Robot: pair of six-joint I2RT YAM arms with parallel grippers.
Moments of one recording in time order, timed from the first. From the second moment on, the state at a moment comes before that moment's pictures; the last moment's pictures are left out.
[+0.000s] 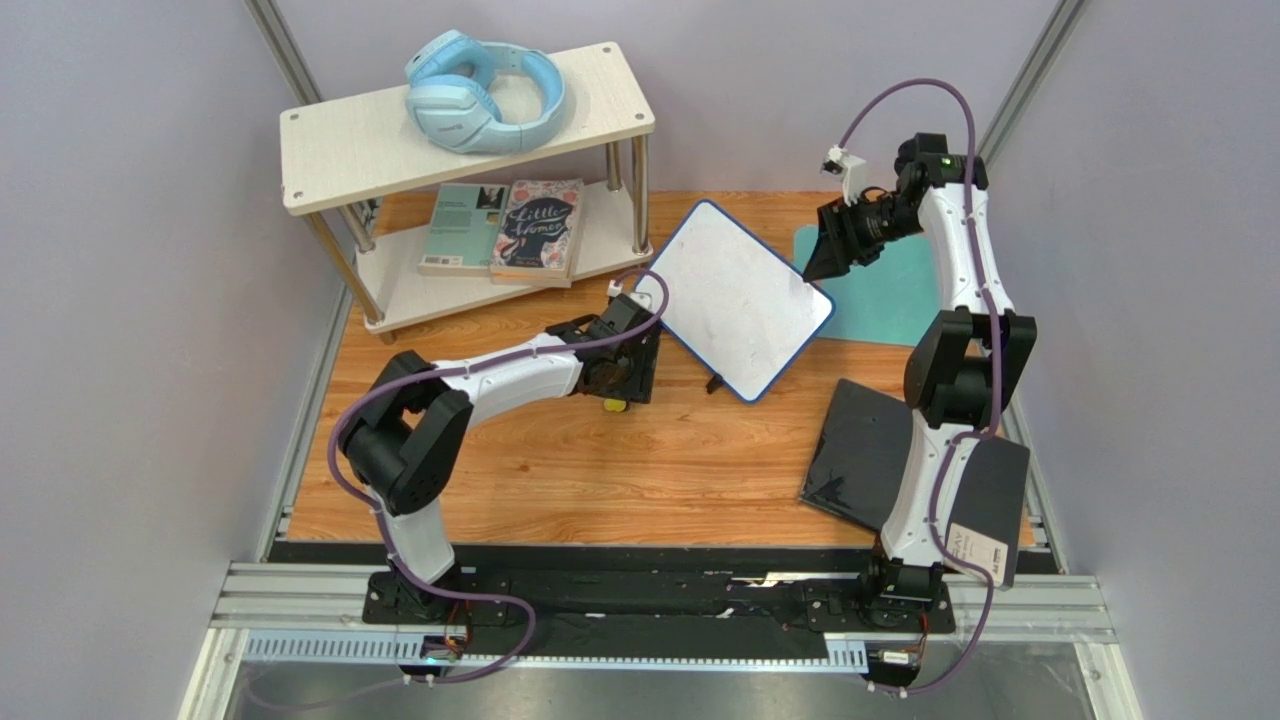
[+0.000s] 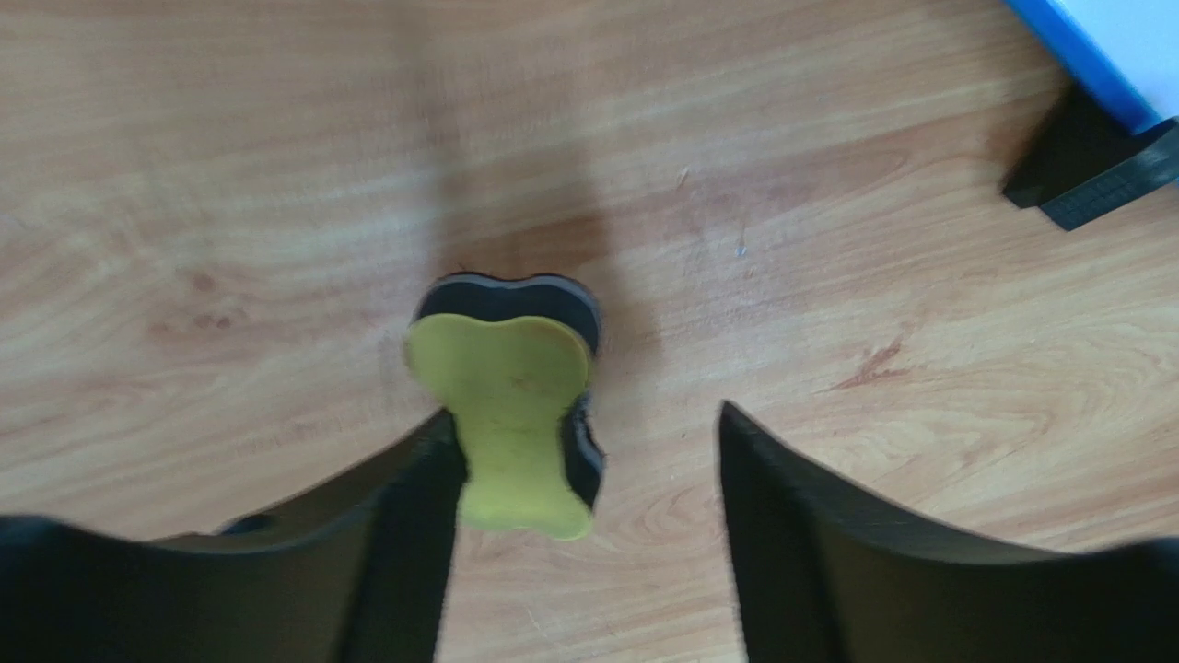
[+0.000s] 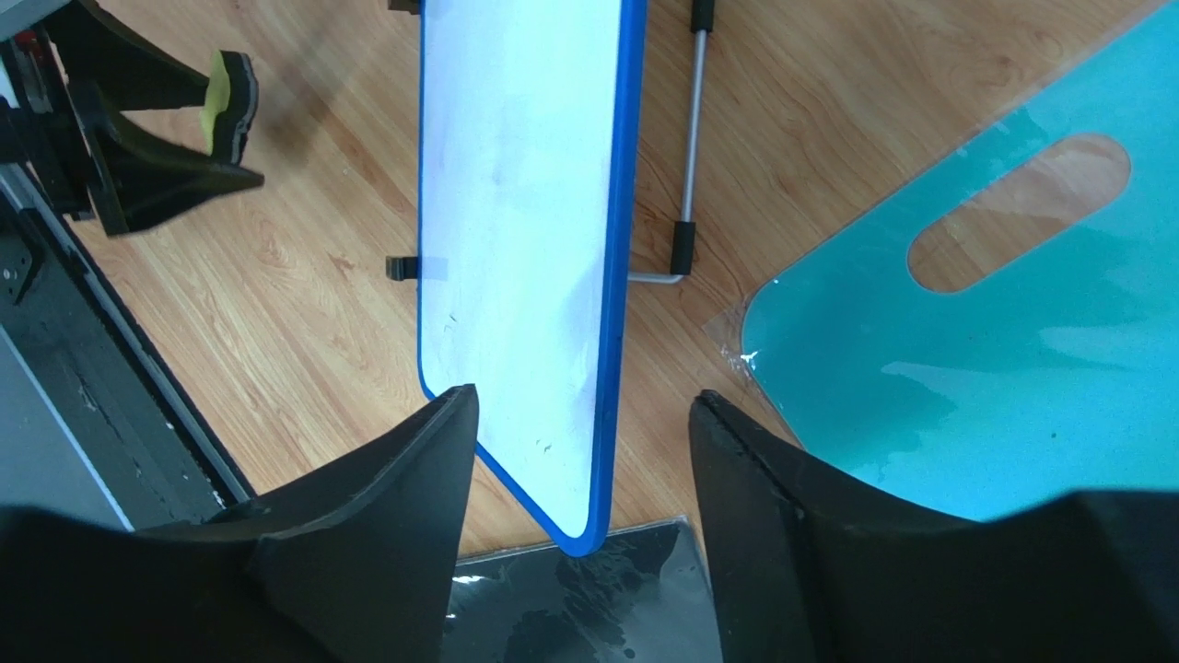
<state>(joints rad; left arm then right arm) -0.73 1.78 1.17 -0.40 -0.16 -0.47 -0.09 2.16 2.21 -1.32 -0.77 -0.63</state>
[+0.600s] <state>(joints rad) -0.73 1.72 1.20 -0.46 -0.05 -0.39 -0.09 1.87 2.08 -1.22 -0.53 -0.34</state>
